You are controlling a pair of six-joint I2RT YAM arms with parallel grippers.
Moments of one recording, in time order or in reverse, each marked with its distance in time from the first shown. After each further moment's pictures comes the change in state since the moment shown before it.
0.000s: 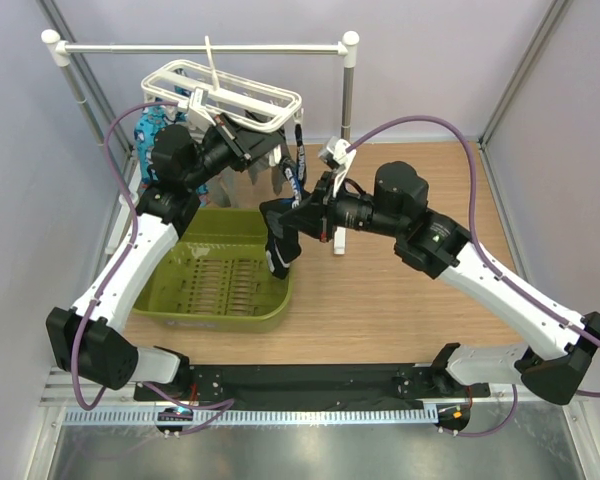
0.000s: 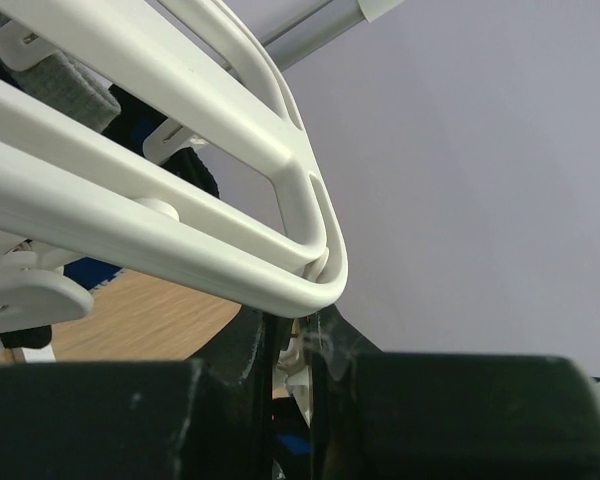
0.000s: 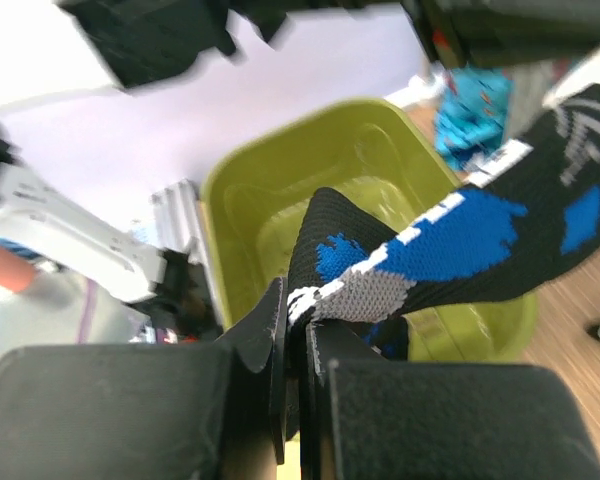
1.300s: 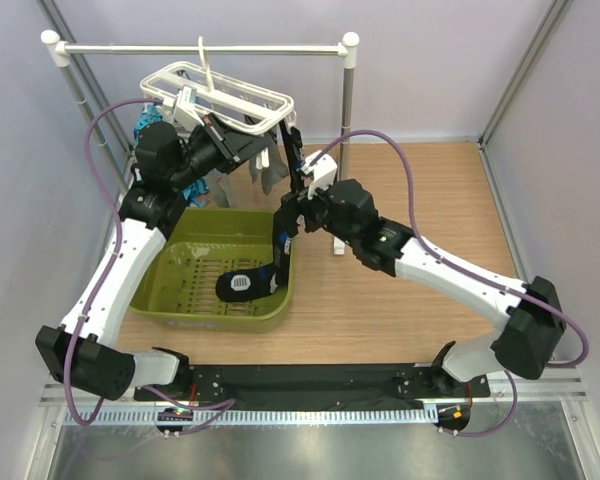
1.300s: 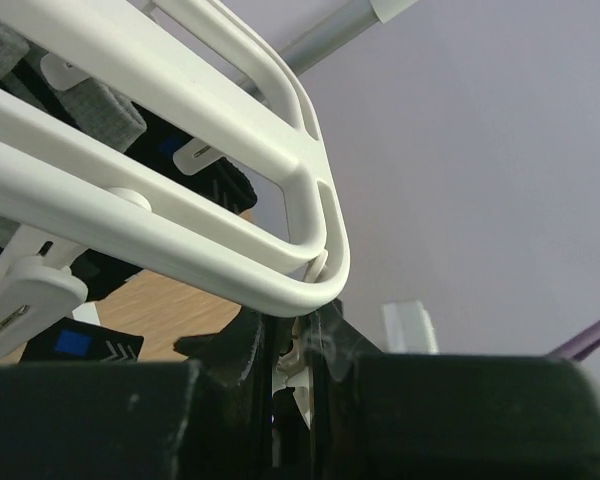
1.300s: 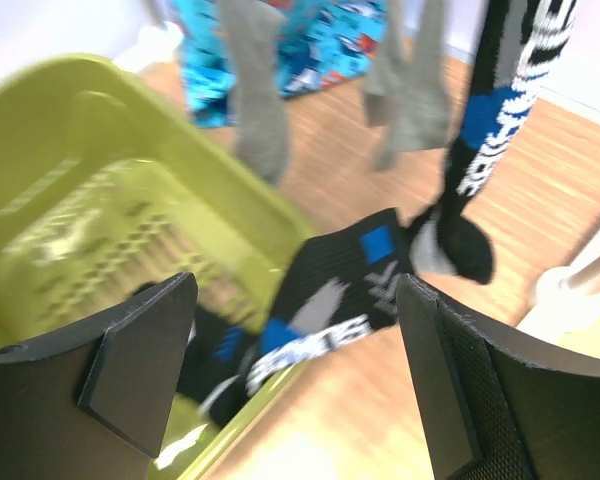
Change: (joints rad) left arm 0.037 -0.053 0.055 -0.179 0.003 0.105; right arm 0.010 0.159 -0.151 0.179 0.500 -0.106
